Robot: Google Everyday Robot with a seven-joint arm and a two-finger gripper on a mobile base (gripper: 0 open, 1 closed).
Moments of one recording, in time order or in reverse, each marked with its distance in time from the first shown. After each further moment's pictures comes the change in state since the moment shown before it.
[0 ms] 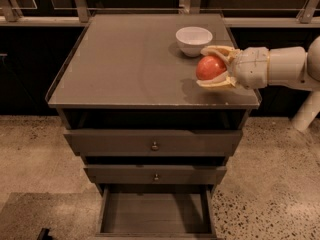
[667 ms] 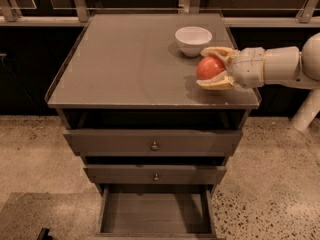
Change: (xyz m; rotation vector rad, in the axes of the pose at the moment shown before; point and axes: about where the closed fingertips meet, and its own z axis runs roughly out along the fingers) arm 0.021 -0.007 0.007 0.000 0.038 0.033
